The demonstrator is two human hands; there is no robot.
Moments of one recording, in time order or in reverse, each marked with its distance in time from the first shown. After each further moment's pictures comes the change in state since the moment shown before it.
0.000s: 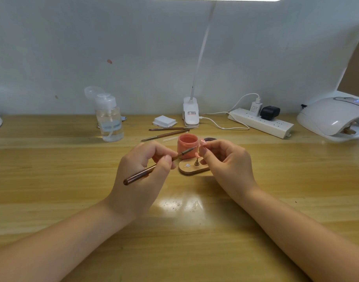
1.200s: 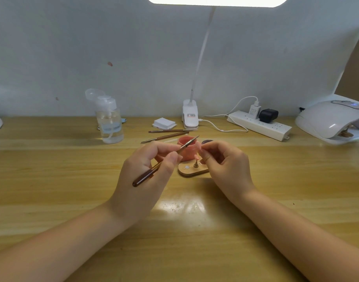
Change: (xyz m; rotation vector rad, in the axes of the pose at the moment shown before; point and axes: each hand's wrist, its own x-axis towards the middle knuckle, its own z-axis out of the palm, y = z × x) left_hand 0.000 0.007 0.003 -0.081 -0.016 0.001; right_hand 0.000 0.000 0.001 -0.042 0.028 -0.119
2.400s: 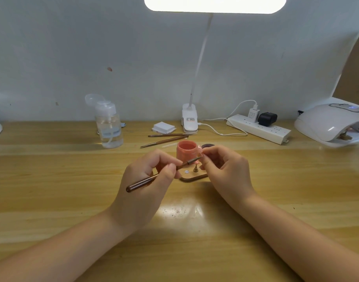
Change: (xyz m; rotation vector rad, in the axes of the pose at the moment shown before) left_hand -0.001 -0.003 0.001 -0.024 -0.021 -0.029; right_hand 0.000 0.001 0.000 -0.040 -0.017 0.047
